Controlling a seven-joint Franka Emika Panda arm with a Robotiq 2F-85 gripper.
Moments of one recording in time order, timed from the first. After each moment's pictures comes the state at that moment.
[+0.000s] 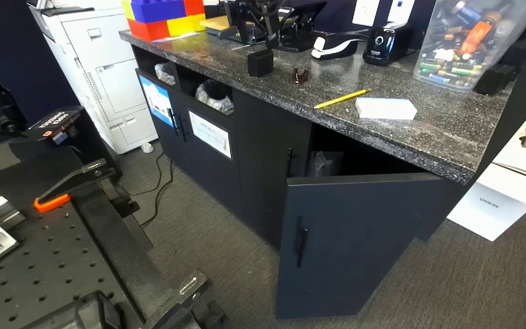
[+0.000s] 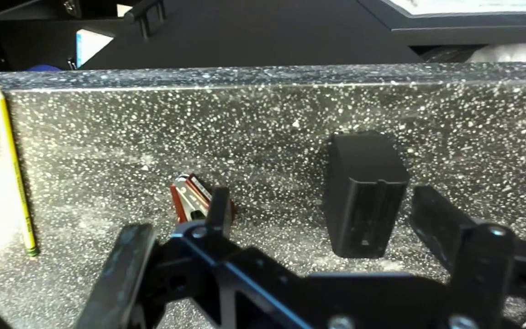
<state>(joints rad) 0.32 0.98 0.00 -1.17 -0.17 2.42 0.41</state>
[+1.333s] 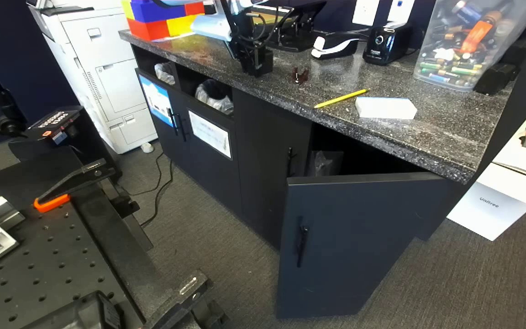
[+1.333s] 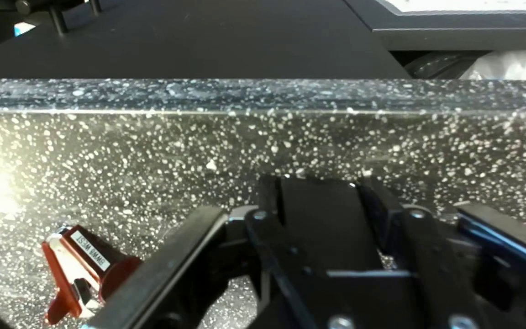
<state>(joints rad) 0.38 1.46 -0.02 -0.49 -0.16 2.23 0.42</state>
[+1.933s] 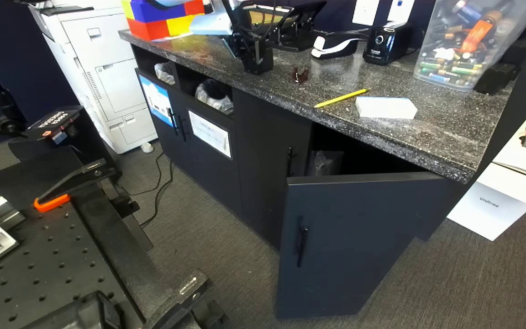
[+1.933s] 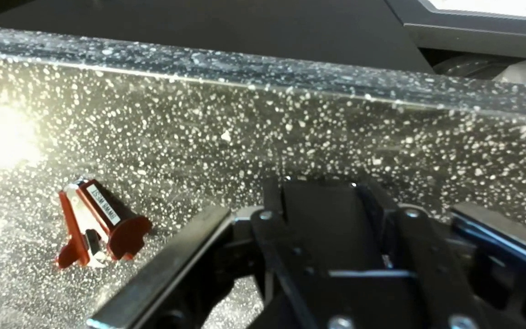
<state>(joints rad) 0.42 1.47 -0.11 -0.45 -0.18 2.20 0.38</state>
